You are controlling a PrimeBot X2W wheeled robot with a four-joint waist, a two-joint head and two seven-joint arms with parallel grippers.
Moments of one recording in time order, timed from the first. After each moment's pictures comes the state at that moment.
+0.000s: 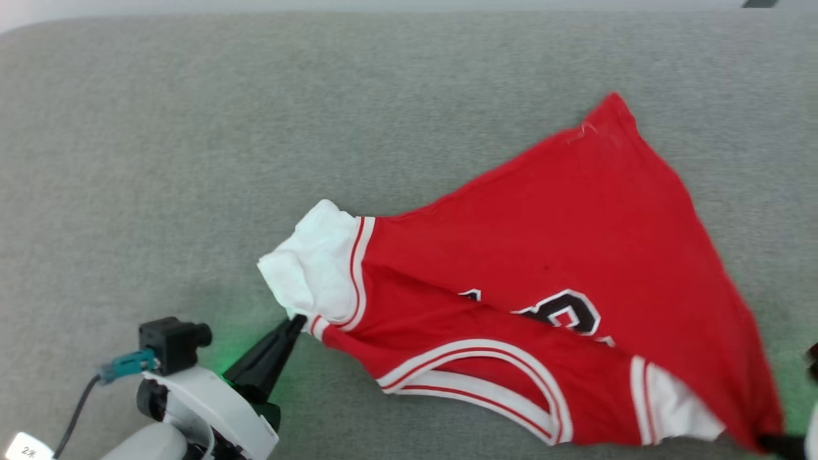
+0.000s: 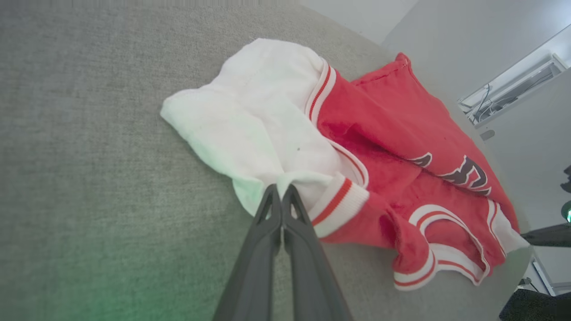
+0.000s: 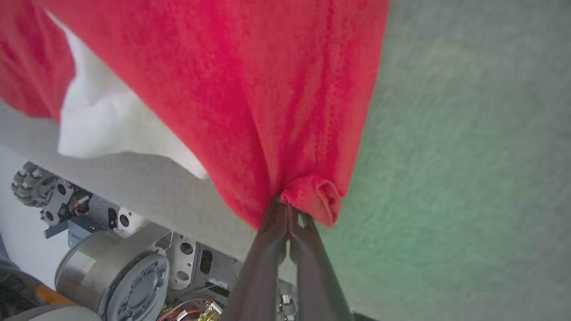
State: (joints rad) left arm -0.38 0.70 -0.83 0.16 -1.17 -0.06 -0.26; right arm -0.02 -0.87 0.24 -0.08 0.96 0.13 0.83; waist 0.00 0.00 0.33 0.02
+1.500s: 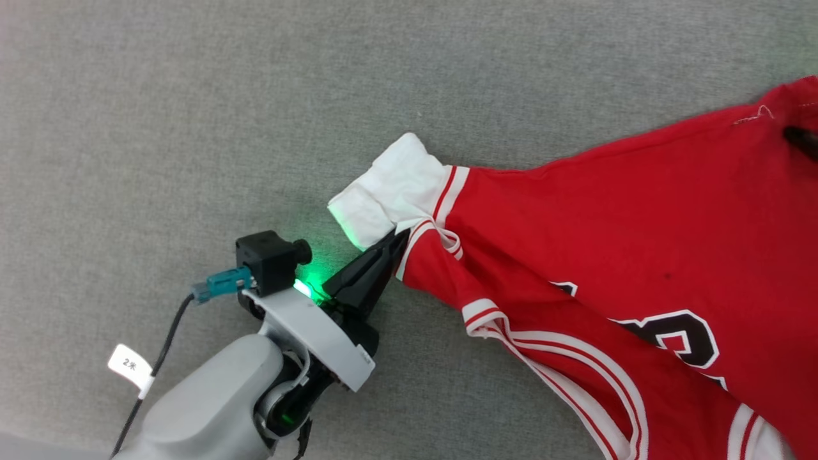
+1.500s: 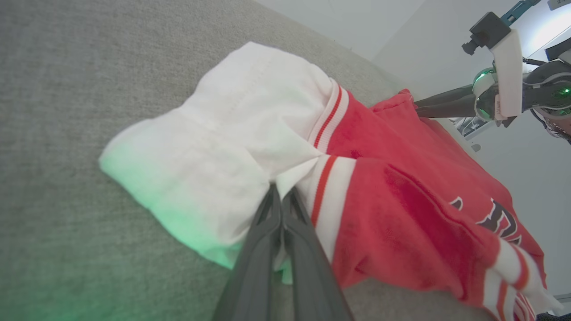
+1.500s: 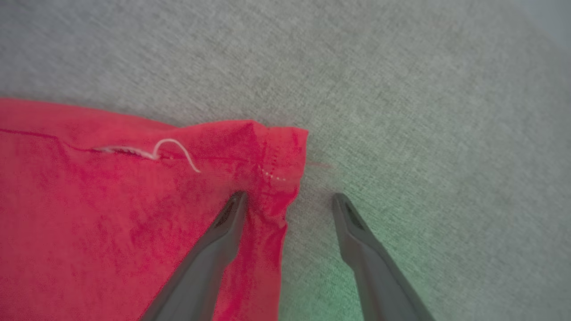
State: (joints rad) left arm -0.62 0.46 -0.87 0.27 -1.04 -0.13 -0.26; right arm -0.92 -0.83 0.56 0.24 0.74 0.13 0.83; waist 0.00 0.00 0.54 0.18
